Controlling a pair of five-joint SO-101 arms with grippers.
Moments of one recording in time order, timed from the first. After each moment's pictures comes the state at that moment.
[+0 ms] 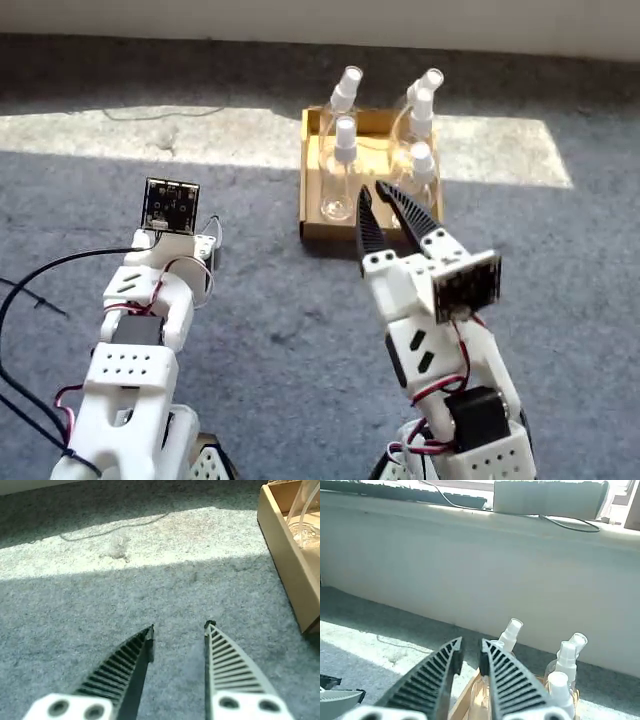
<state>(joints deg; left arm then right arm) -5.1 -53.2 75.6 17.7 -2.6 -22.9 -92.0 71.7 22.3 6.7</state>
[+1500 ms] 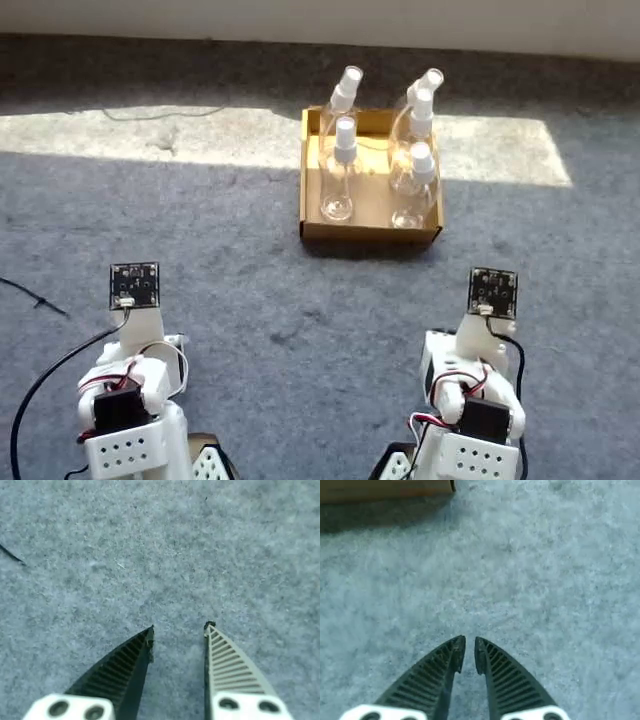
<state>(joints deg) -20.4 -103.5 96.0 76.1 -2.6 8.3 -104.7 95.6 69.5 6.8</state>
